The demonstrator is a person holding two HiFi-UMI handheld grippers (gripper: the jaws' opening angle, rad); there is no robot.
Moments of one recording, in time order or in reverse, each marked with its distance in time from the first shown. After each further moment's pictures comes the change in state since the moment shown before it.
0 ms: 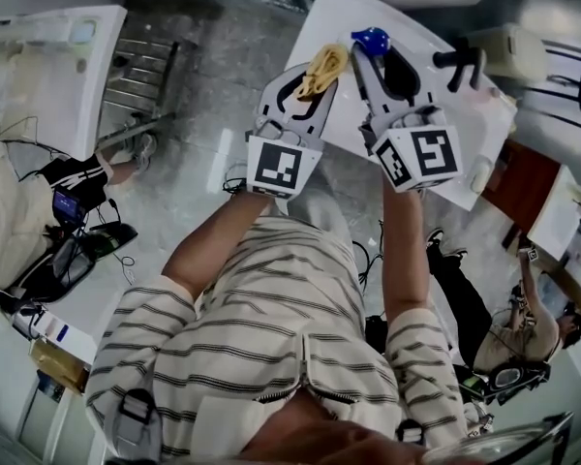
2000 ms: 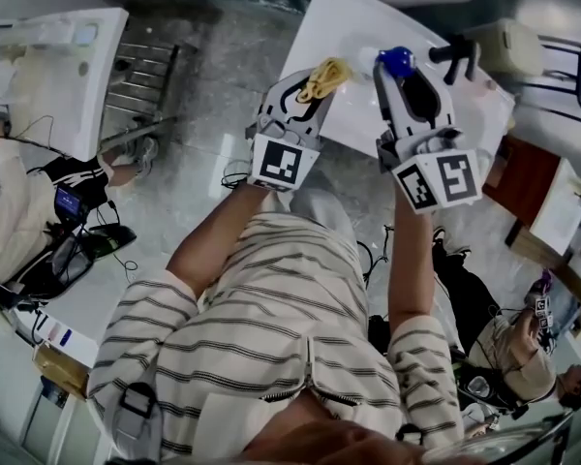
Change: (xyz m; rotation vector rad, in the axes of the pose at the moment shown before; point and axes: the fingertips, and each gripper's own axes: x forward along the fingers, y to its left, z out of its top) left arm -0.003 -0.027 -0.031 0.118 0.017 -0.079; right arm -0.059 -0.005 0.017 0.067 -0.061 -0.014
